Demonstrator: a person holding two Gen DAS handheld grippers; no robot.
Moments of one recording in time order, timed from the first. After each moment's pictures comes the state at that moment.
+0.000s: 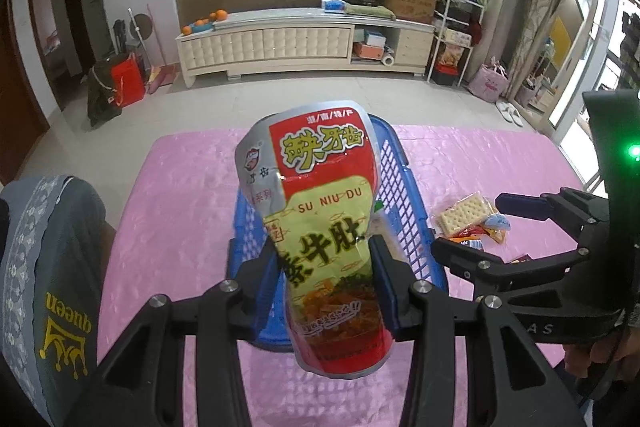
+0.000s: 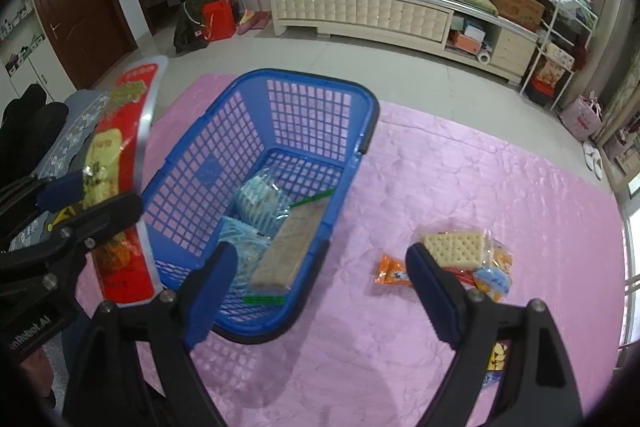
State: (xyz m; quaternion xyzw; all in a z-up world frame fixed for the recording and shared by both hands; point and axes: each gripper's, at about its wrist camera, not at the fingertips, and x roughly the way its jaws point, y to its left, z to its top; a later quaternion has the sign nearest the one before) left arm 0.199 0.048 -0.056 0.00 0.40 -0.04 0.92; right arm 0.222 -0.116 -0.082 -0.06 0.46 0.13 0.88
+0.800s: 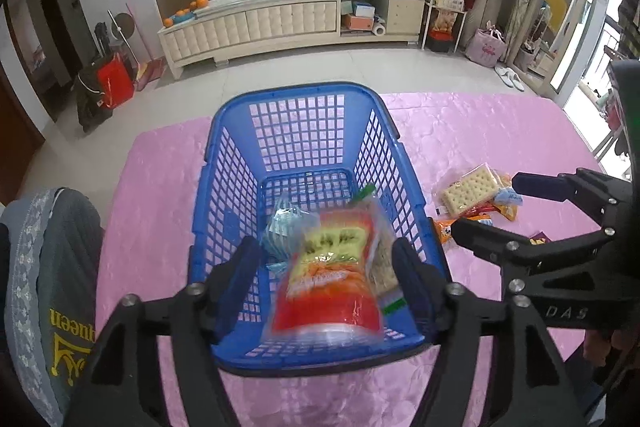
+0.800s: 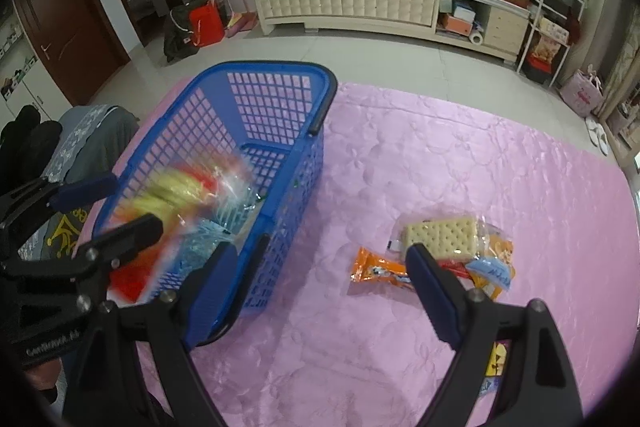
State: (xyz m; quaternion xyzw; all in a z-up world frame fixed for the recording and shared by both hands) left arm 0.223 0.024 -0.078 0.04 0.44 -0.05 0.90; right arm 0.234 -0.153 -0.098 -0.03 0.47 0.12 0.88
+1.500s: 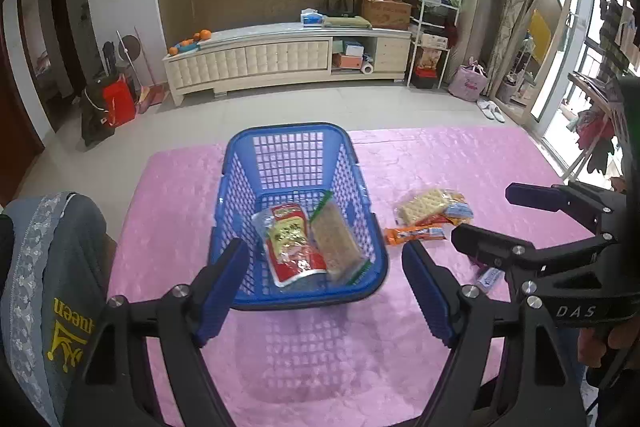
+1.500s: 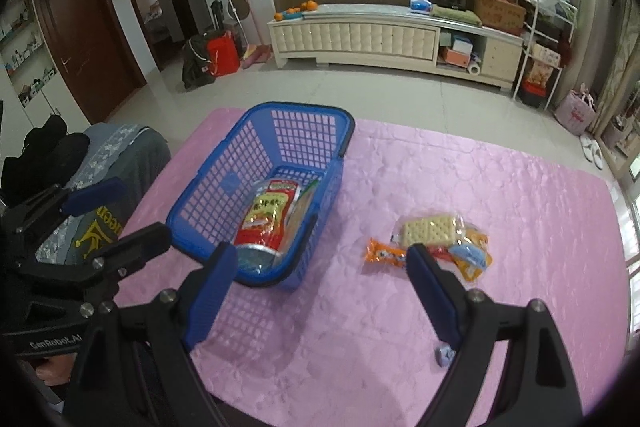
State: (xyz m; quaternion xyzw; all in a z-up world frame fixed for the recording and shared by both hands) left arm 0.141 0.009 -0.026 0.02 0.38 -0.06 0.92; right arm 0.153 -0.158 -0.035 -0.03 0.41 0.13 0.90
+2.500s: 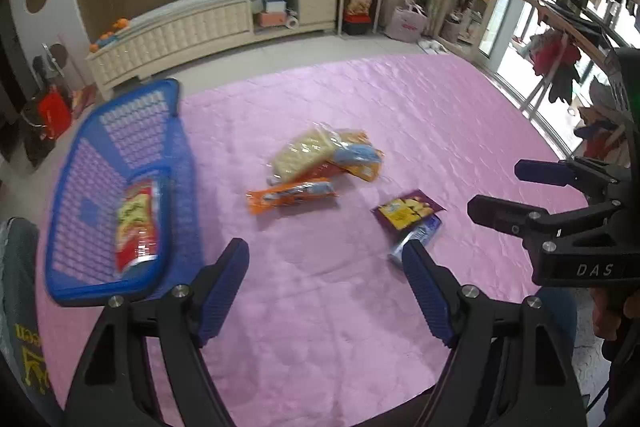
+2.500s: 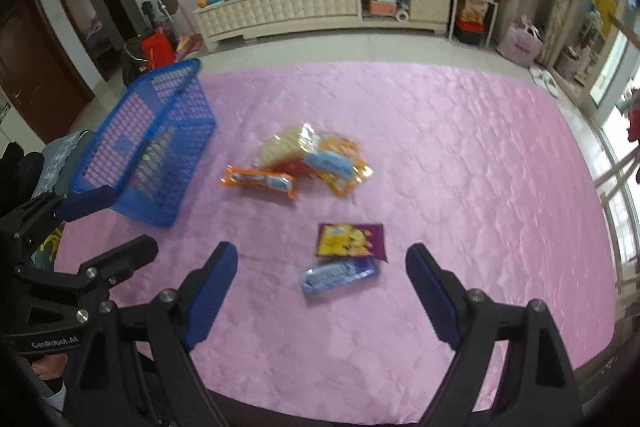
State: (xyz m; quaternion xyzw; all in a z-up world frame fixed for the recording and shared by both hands) left arm 0.173 -0.149 -0.109 0.07 0.44 -0.16 0.88; right arm 0.127 -0.327 -0.099 0.03 0.47 0.04 0.88
